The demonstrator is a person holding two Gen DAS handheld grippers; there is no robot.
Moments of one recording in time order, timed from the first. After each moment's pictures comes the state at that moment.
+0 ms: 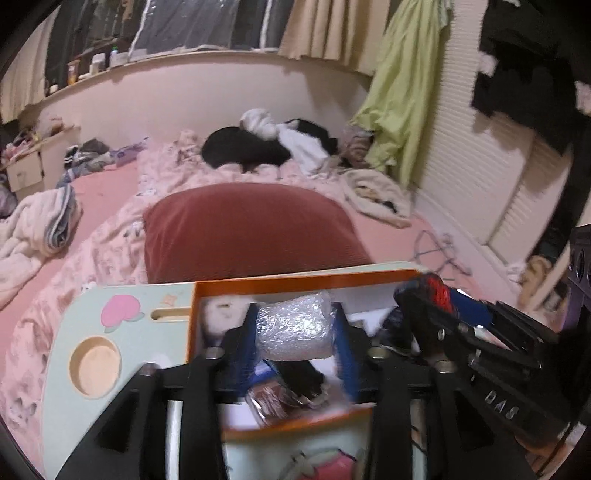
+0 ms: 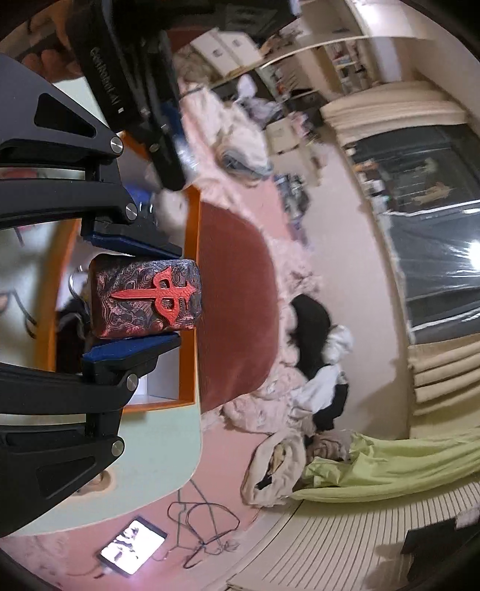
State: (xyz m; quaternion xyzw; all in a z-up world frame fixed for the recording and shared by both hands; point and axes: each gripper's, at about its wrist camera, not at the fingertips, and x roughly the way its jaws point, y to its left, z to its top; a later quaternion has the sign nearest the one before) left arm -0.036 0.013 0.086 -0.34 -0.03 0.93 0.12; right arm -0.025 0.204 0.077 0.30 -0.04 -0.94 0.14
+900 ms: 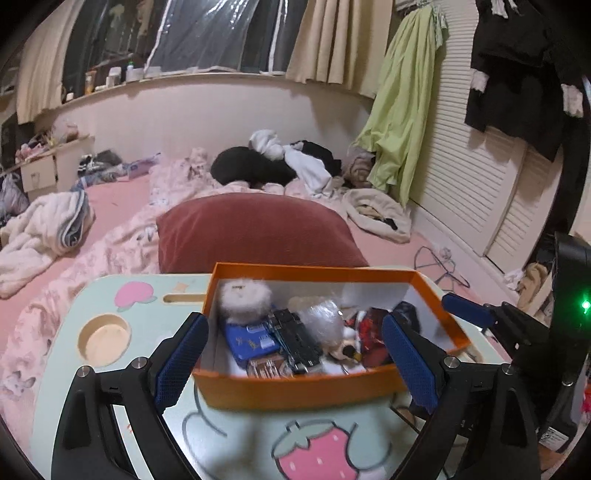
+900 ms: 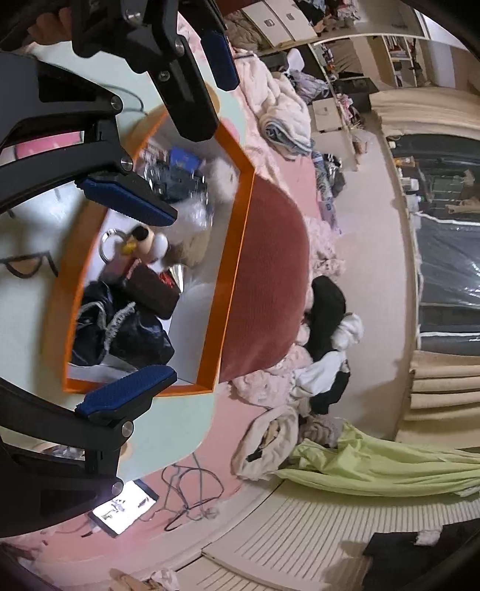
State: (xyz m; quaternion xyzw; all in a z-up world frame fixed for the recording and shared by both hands) left arm 0.028 0.008 0.086 -0.29 -0.04 0.95 0.12; right arm 0.008 0.196 0.069 0.31 0.05 -0.95 0.10
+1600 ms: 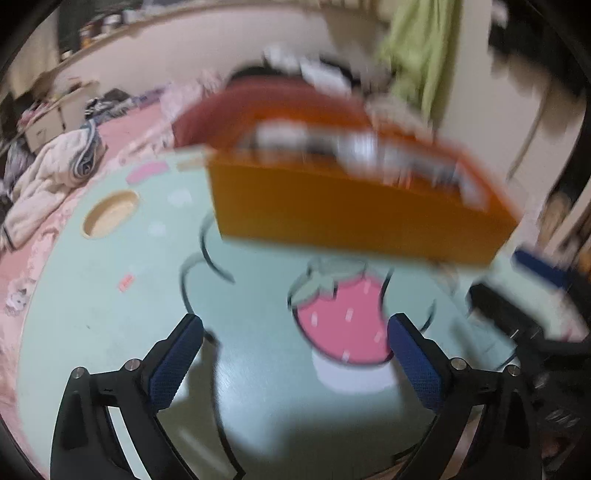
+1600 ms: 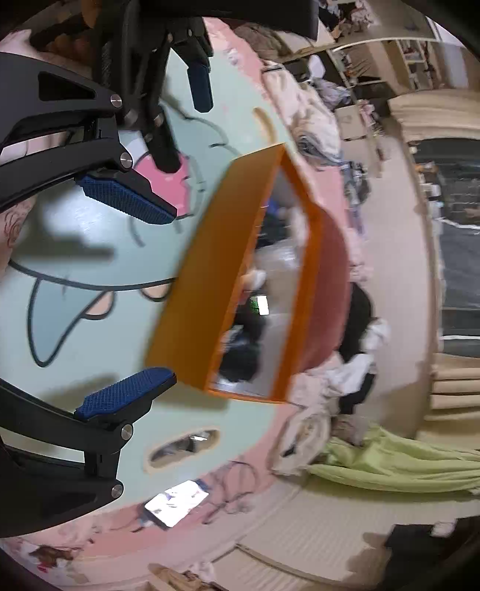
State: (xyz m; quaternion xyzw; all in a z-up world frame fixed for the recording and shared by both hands) left arm 0.054 0.016 0.001 -0.45 0.04 0.89 0.07; right arm 0.072 0.195 0.036 0.37 0.05 -0.92 0.10
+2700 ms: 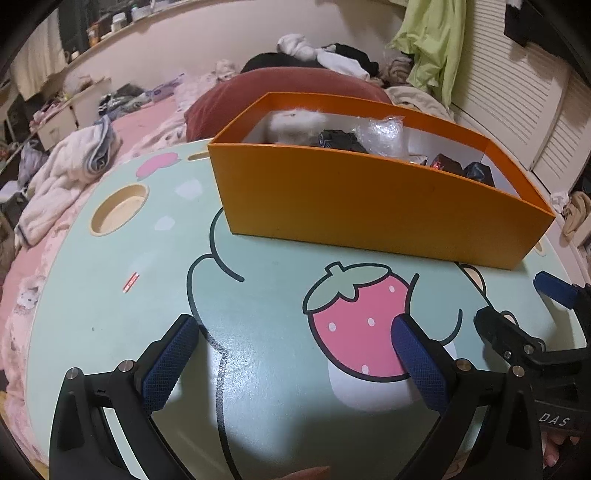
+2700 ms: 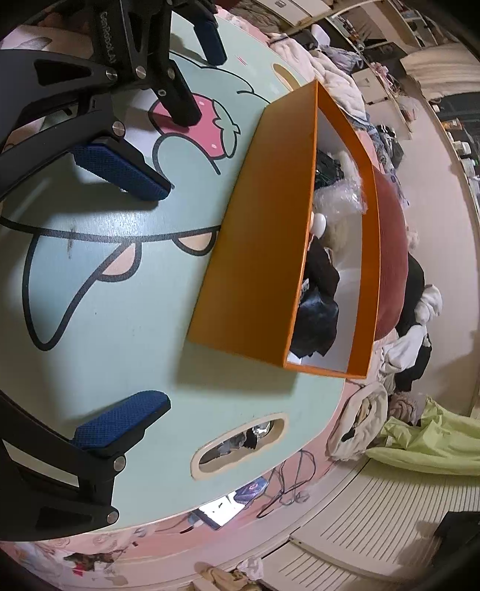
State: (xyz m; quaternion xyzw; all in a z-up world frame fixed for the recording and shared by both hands) left arm 0.047 0.012 0.002 -0.45 0.02 0.89 0.04; right arm 0.044 0.203 -0.001 0.45 0.03 -0.89 0.05
